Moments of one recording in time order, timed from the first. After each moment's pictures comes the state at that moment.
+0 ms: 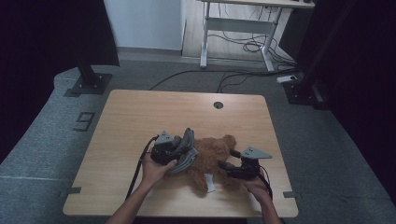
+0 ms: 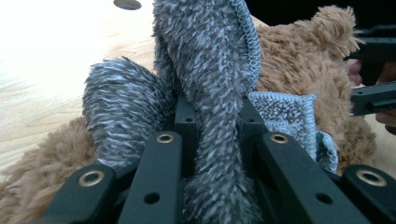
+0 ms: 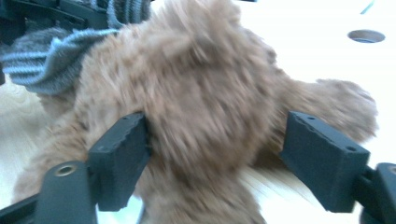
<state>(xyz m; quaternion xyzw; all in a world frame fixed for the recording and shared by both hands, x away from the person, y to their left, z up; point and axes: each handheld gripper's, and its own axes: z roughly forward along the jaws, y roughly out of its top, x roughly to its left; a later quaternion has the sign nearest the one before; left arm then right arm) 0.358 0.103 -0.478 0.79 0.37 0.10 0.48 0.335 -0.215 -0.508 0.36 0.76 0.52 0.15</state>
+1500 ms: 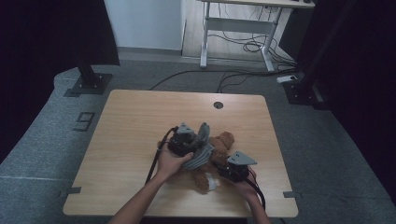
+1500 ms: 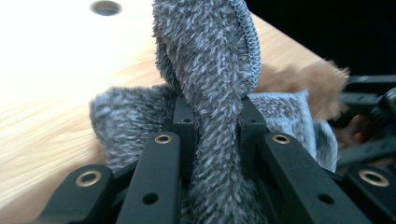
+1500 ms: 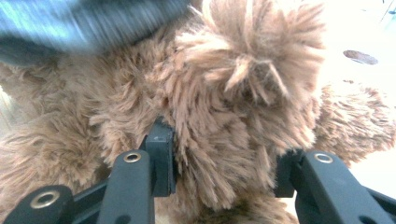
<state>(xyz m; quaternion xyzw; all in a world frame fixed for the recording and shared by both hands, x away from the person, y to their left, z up) 0.375 0.069 -0.448 0.81 0.37 0.11 0.44 0.331 -0.187 -0.530 0.33 0.77 0.49 0.24</state>
